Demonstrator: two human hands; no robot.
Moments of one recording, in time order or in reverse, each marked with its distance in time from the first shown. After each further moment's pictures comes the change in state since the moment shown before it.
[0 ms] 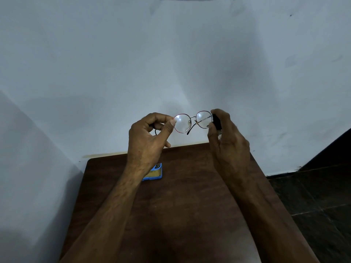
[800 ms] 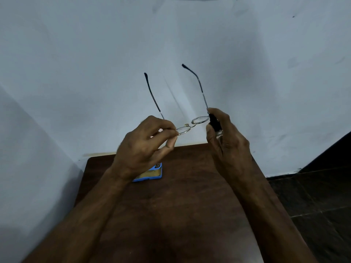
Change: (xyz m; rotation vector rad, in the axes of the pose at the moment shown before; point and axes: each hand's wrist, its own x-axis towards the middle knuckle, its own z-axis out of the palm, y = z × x) left_hand -0.003 -0.009 -0.031 0.605 -0.134 0.857; right_hand 0.001 -0.004 -0.011 0.071 -0.110 -0.076
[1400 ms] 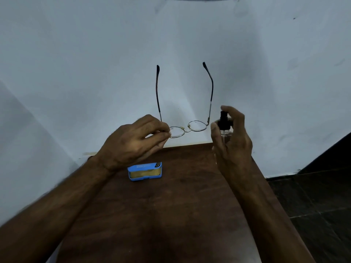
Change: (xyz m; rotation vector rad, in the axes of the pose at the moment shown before) left_hand 0.002 -0.031 -0.025 0.109 -0.170 0.276; right_hand -0.001 0.000 0.005 0.221 0.102 0.162
